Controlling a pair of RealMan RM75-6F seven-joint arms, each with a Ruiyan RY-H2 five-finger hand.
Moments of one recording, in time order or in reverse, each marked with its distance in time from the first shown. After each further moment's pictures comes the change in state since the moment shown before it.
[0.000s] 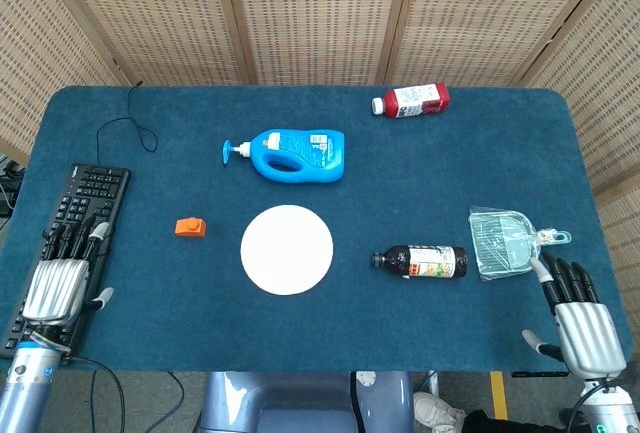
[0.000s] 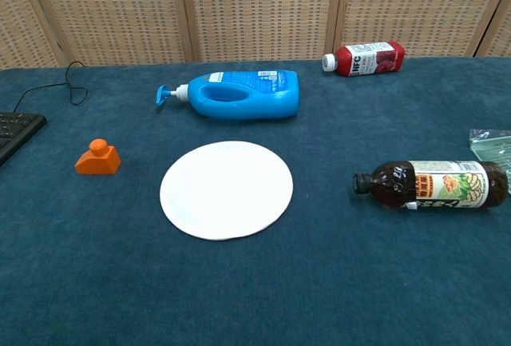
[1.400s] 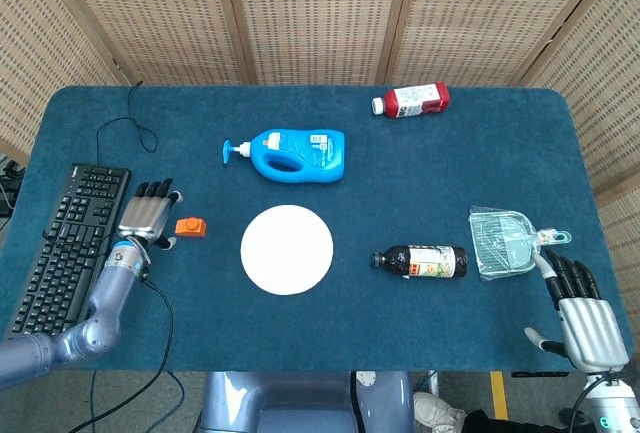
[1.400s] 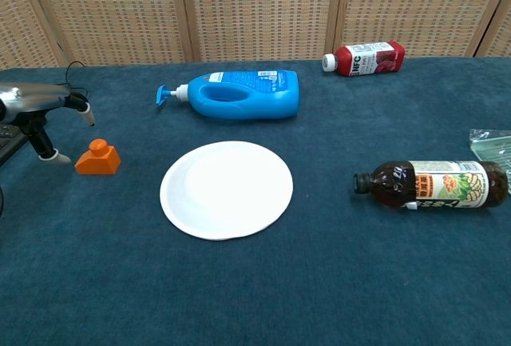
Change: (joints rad) left arm -0.570 -0.206 -0.085 0.325 -0.759 -0.449 0.248; right arm 0.019 0.017 0.009 0.002 0.047 -0.048 0.049
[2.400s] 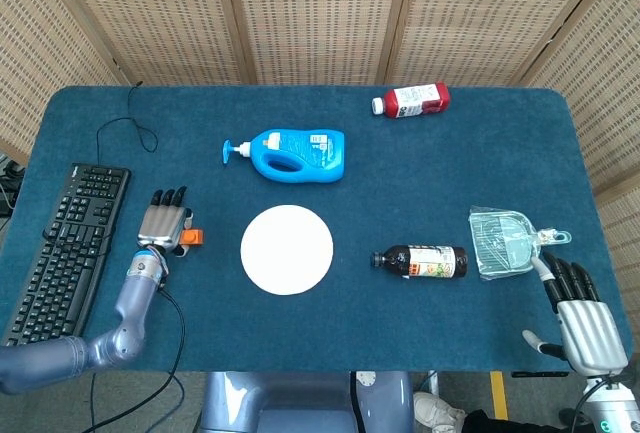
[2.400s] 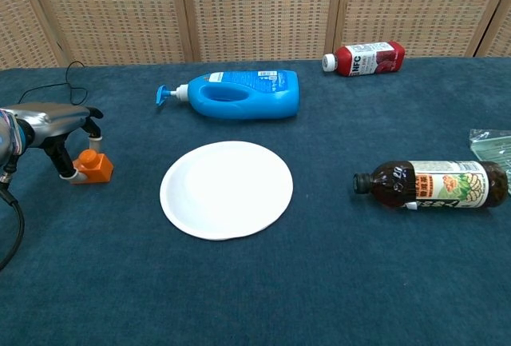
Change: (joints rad) left arm -0.035 -0.140 0.066 0.084 0.007 0.110 0.011; right arm -0.004 0.010 -0.012 -0.013 -0.023 0.011 0.012
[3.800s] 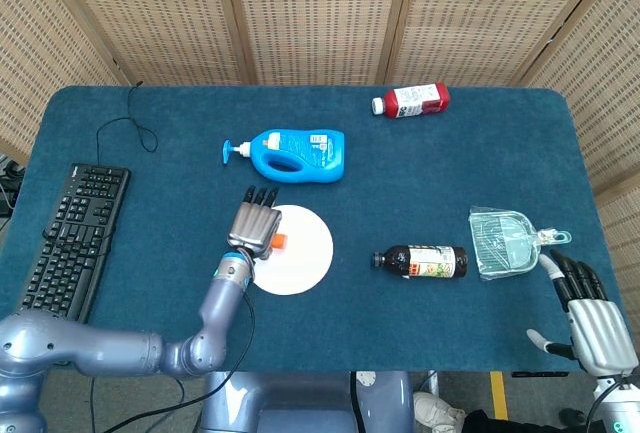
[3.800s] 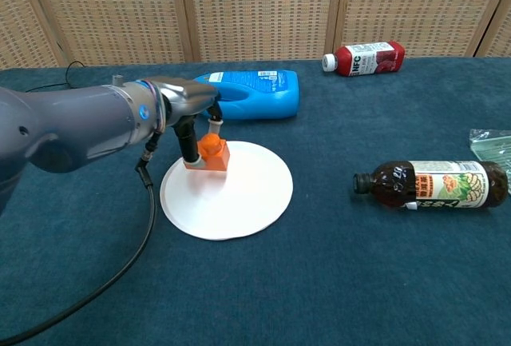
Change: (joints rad) left arm -0.296 -0.187 -0.165 -0.180 -0.226 0.174 0.335; right arm 0.003 0.045 -0.002 -0.002 -0.006 -0.003 0.128
